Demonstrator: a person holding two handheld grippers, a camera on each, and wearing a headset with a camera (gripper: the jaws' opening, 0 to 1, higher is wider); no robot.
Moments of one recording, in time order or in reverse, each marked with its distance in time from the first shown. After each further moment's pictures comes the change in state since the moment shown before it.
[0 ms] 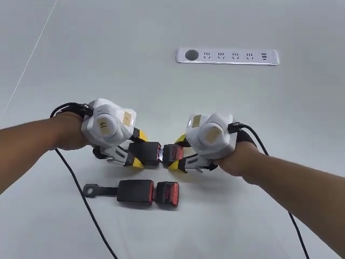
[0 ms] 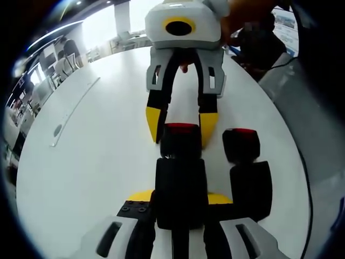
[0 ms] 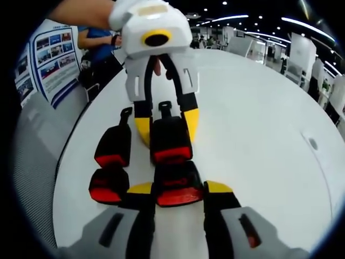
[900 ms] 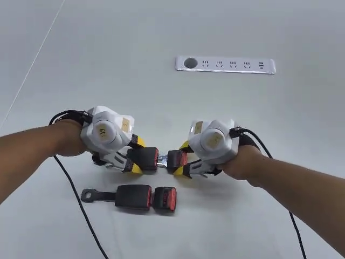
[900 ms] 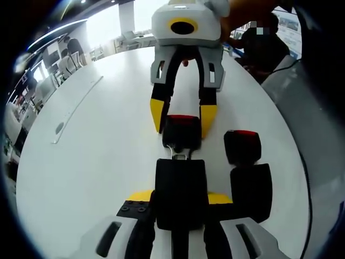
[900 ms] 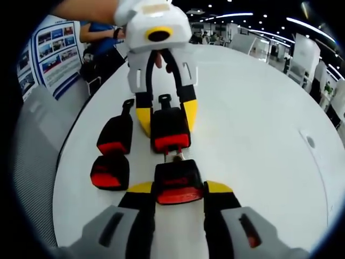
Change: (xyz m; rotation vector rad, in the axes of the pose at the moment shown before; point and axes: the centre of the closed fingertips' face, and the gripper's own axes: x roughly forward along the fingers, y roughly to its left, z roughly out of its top) left arm 0.002 0.003 -0.004 -0.023 -0.002 0.014; right arm -0.011 -0.001 -0.012 -0.031 0.042 0.004
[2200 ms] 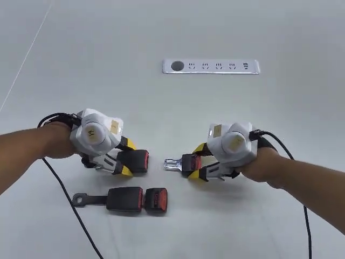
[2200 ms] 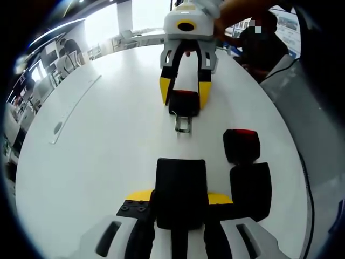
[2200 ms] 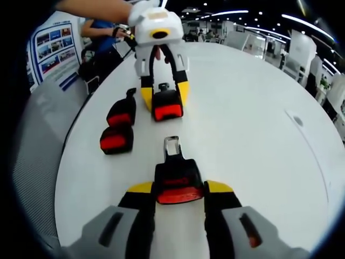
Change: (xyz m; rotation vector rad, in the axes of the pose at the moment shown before) left arm -0.001 -0.001 0.001 0.004 0.008 -0.019; right arm -0.045 -0.004 -0.049 0.032 0.022 -0.014
